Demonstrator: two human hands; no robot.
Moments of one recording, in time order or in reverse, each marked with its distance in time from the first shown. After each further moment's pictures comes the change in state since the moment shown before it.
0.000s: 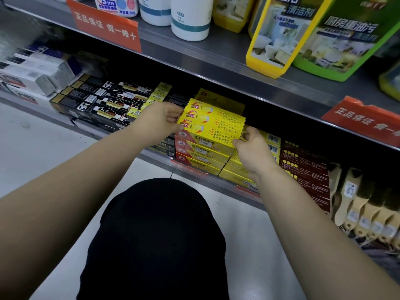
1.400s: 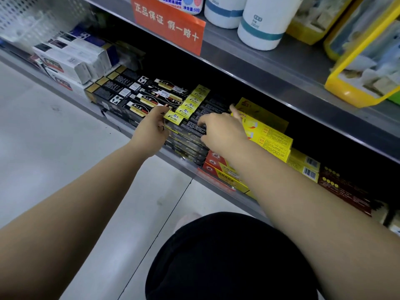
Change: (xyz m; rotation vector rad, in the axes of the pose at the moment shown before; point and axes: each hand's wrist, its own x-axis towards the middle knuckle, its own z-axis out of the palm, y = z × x) left_hand 0.001 -0.102 -0.028 0.048 0.250 -0.187; right_hand 0.042 -0.086 0.115 -1.059 -0.133 -0.693
